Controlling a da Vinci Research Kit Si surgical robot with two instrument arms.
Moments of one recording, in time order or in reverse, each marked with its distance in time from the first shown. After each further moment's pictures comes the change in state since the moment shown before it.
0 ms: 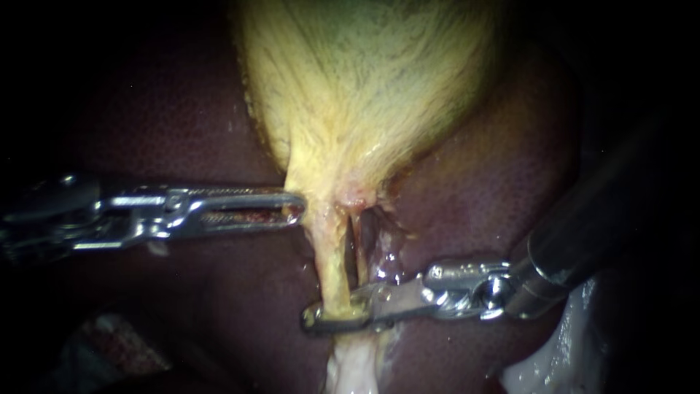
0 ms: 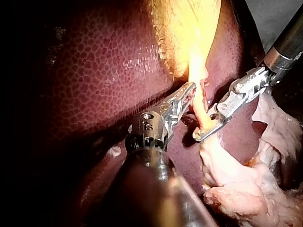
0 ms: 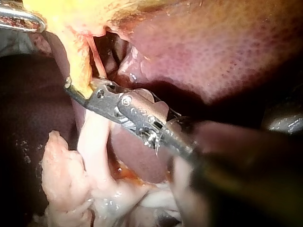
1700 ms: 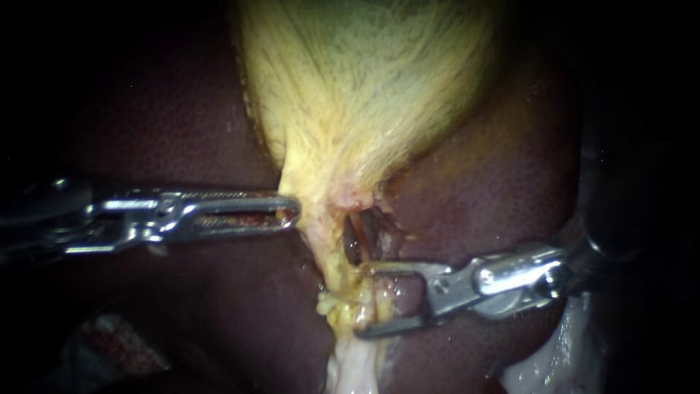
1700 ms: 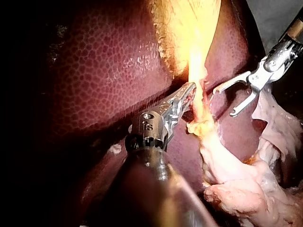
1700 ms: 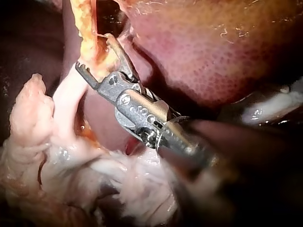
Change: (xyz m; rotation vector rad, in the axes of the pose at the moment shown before) right arm 0.001 -0.004 -0.012 -0.203 0.090 -0.287; left arm 0.000 0.000 -0.001 -0.001 0.000 0.001
